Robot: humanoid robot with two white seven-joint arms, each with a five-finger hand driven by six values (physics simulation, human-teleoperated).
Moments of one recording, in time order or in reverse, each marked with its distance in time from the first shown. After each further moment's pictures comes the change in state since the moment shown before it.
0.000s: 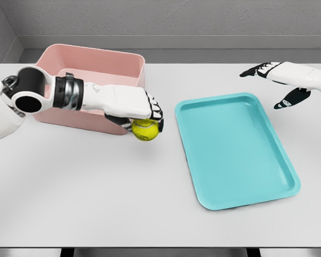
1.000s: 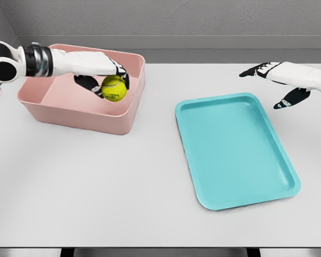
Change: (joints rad) left arm -0.104 -0.031 0.016 0.422 0.044 0.000 0.000; right arm 0.000 0.002 0.000 0.000 0.000 0.000 0.000
